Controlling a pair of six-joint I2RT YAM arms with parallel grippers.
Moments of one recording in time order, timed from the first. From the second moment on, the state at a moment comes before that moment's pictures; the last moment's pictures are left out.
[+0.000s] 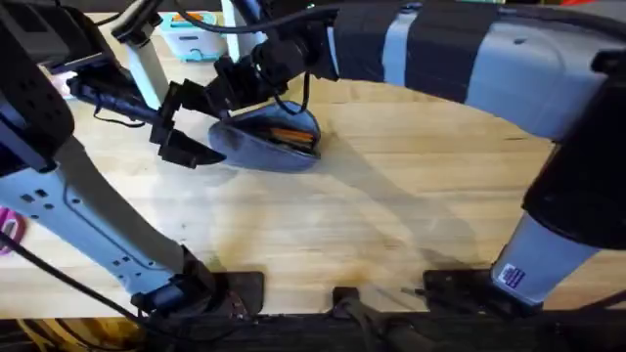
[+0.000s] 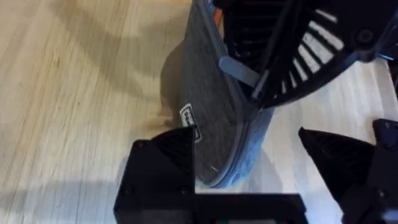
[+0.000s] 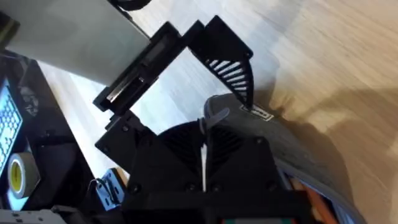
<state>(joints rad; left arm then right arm) 0.43 2.09 1.42 -1.58 0.81 2.06 0.81 2.02 1.68 -0.47 -0.40 0.37</state>
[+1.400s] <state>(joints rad) 0.41 2.09 1.42 -1.57 0.91 2.06 0.43 1.93 1.68 -0.98 -0.31 0.28</state>
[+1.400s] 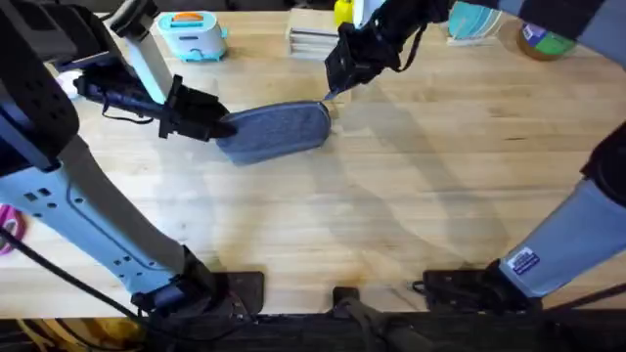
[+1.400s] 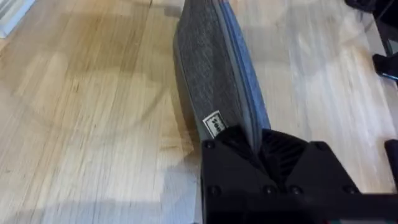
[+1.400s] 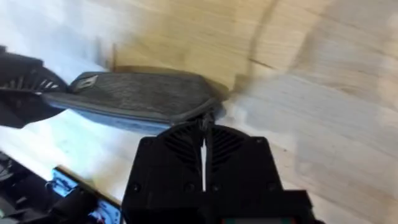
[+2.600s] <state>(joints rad) 0.43 2.09 1.42 -1.57 0.85 2.06 0.34 1.79 1.71 -1.05 -0.11 0.29</state>
